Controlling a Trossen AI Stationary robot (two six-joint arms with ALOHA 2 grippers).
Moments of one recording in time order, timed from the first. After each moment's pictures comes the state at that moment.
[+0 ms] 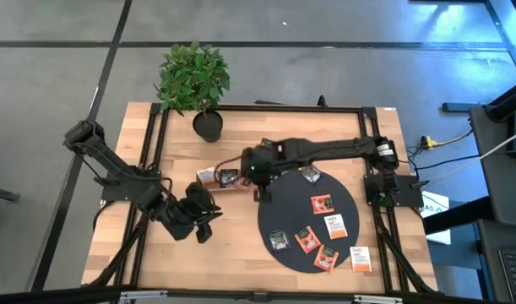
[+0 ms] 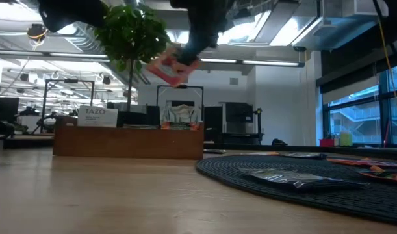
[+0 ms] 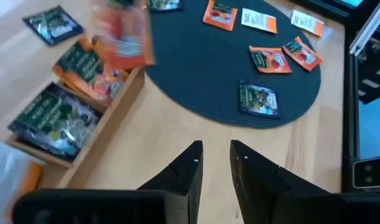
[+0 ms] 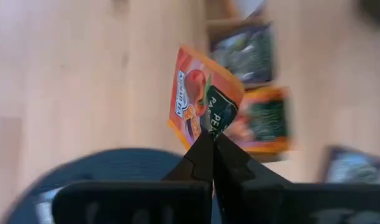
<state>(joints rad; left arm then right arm) -0.65 1.28 0.93 -0.52 -0.64 -0.95 0.05 2.01 1.90 -0.97 0.02 0.02</state>
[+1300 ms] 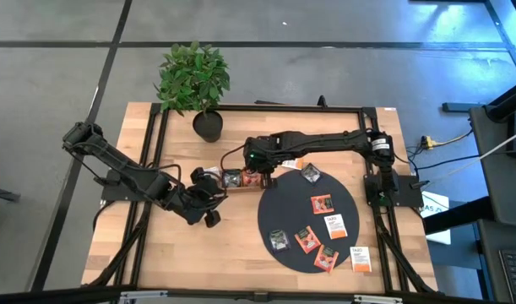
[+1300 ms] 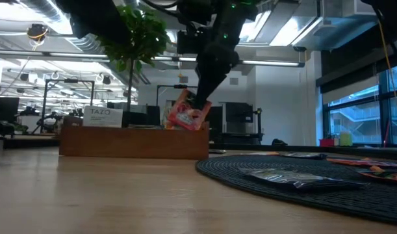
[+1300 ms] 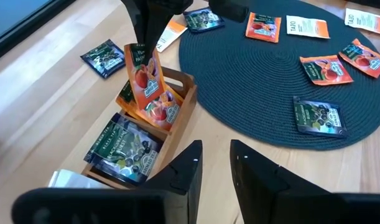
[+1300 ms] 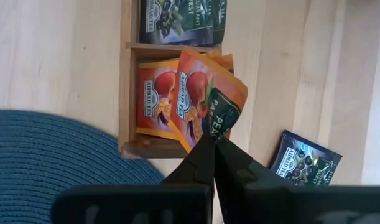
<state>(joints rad) -0.50 1.28 0.93 -0.54 -0.66 -0.75 -0.07 2.02 1.71 -0.86 0.06 -0.23</state>
